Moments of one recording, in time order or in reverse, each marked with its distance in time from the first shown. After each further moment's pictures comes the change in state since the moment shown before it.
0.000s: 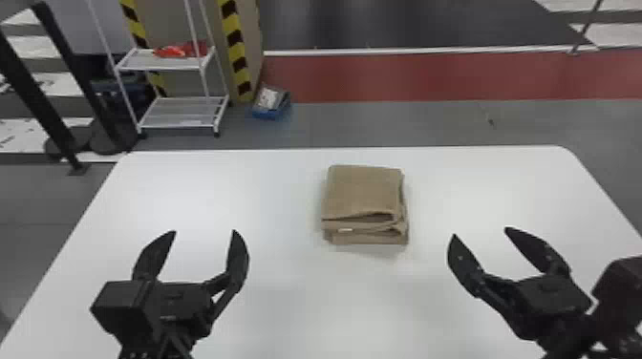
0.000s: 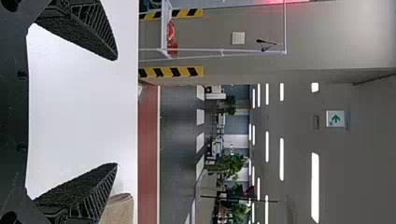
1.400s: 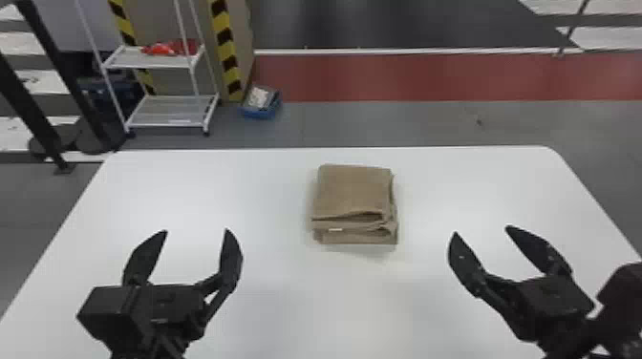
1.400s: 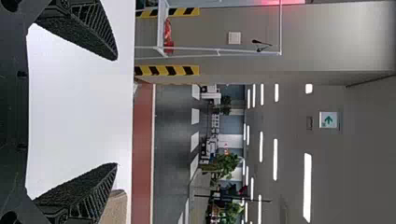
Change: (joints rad) left arm 0.002 -0.001 -0.017 0.010 0.002 -0.035 0.007; right arm 0.034 0.003 -0.027 -0.026 -0.012 -0.033 -0.001
